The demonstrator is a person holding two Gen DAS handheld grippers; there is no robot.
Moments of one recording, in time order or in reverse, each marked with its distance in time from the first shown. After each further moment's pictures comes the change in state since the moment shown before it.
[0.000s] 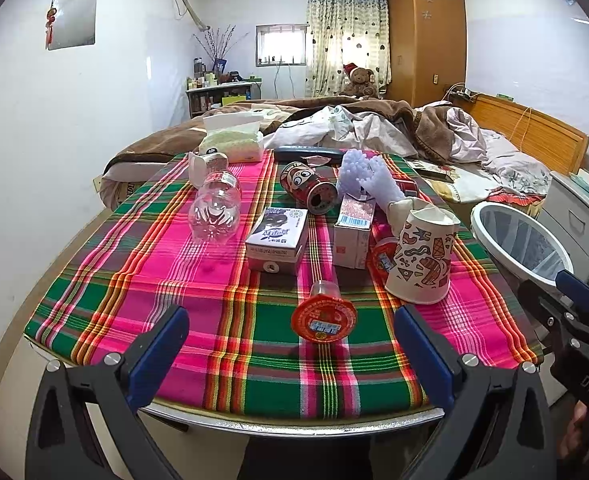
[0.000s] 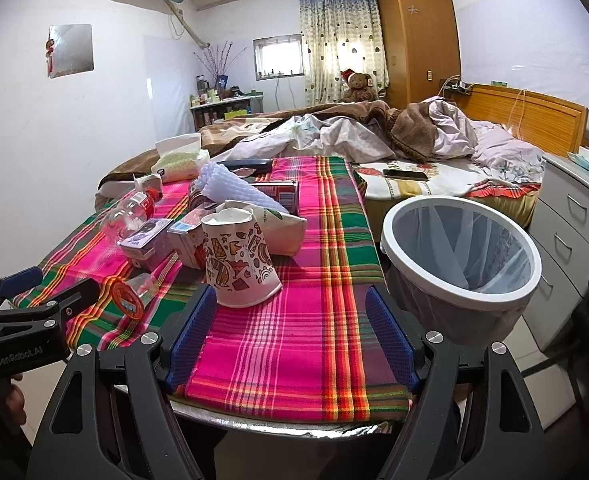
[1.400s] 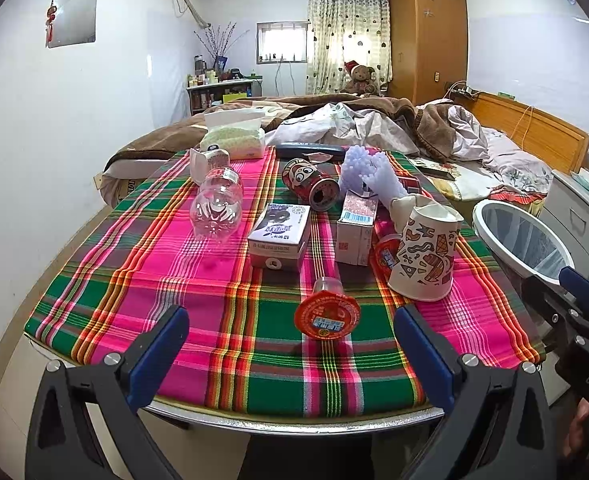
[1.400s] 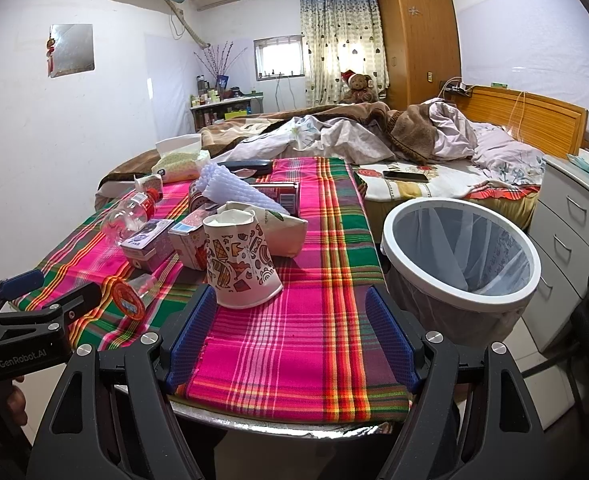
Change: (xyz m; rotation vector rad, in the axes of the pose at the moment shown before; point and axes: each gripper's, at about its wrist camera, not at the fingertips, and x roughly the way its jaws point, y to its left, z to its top) left arm 0.001 0.002 -0.004 0.000 0.007 0.003; right arm 0.000 0.000 0.000 -0.002 -0.003 -0.002
